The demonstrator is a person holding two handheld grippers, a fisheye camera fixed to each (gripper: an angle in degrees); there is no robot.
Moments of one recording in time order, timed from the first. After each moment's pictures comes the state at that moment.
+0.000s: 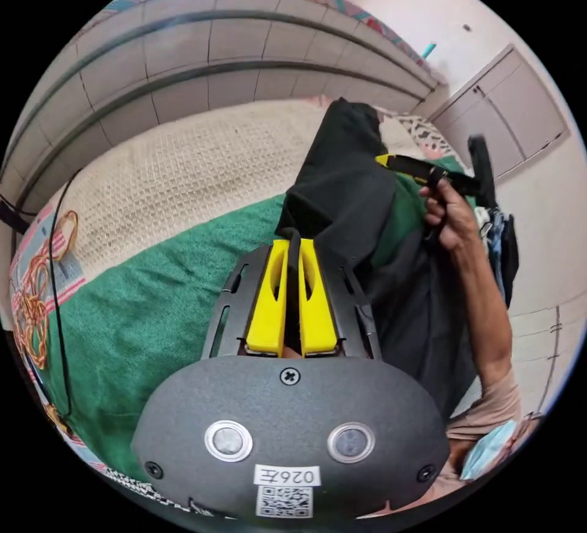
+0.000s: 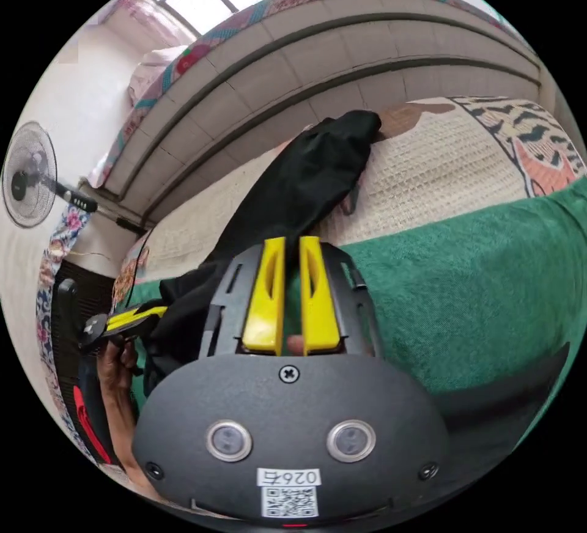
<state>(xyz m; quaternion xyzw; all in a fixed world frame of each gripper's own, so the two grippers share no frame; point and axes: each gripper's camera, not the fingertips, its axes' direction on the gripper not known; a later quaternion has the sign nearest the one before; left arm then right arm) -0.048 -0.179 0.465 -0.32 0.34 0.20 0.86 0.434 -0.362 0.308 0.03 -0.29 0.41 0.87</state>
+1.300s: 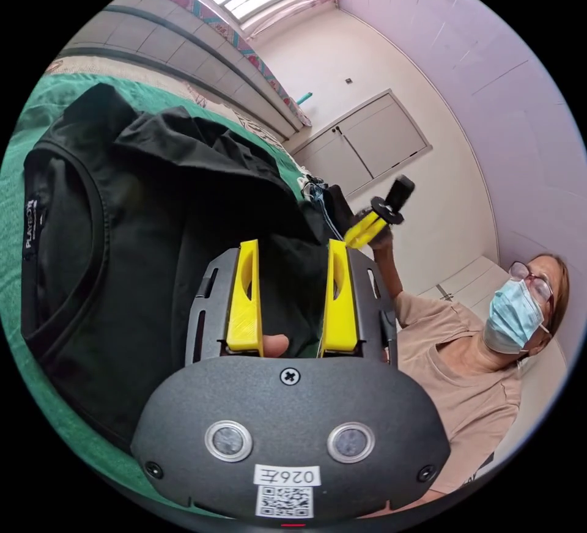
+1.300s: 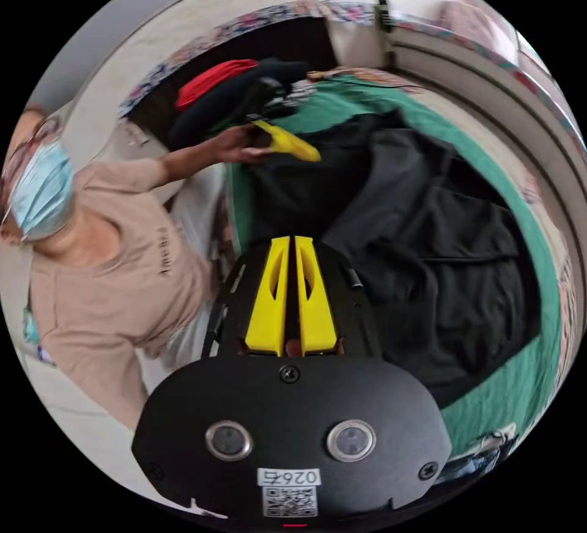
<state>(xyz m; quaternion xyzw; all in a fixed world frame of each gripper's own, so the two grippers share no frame) -0.155 0.191 0.143 -0.25 0.64 0.03 0.72 0.192 -0.206 -0.056 0.06 -0.46 -0.20 0.86</state>
